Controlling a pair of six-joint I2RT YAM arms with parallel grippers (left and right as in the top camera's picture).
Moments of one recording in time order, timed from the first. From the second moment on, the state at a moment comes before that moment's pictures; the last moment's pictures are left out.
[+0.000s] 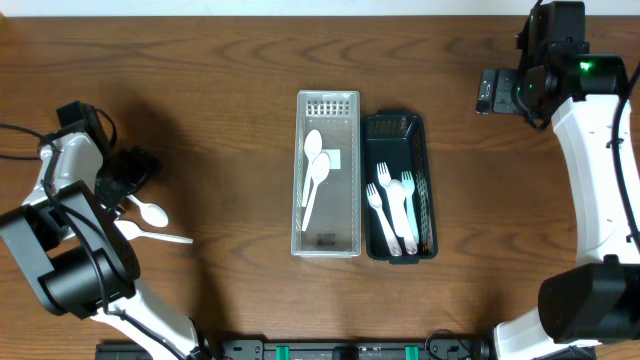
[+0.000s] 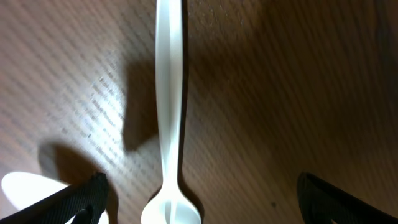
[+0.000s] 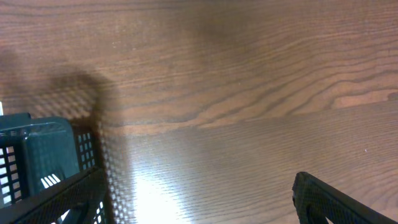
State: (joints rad) left arm 0.45 1.94 1.29 -0.84 0.01 -0.51; right arm 0.00 1.72 1.71 -1.10 0.15 0.14
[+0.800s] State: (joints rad) left arm 0.45 1.99 1.29 -0.86 0.02 -0.49; right arm 0.00 1.72 1.71 -1.10 0.15 0.12
